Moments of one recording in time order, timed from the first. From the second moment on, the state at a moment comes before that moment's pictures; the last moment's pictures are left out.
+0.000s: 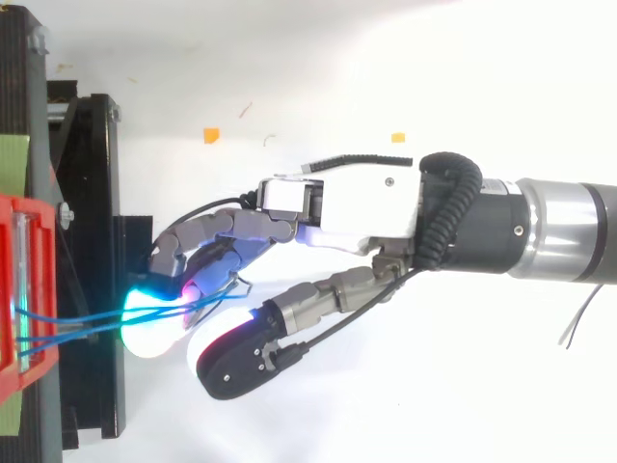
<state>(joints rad) 0.15 -2.33 -1.28 -2.64 -1.40 -0.11</state>
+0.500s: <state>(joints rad) 0.15 -2.33 -1.27 -2.65 -1.40 -0.11</state>
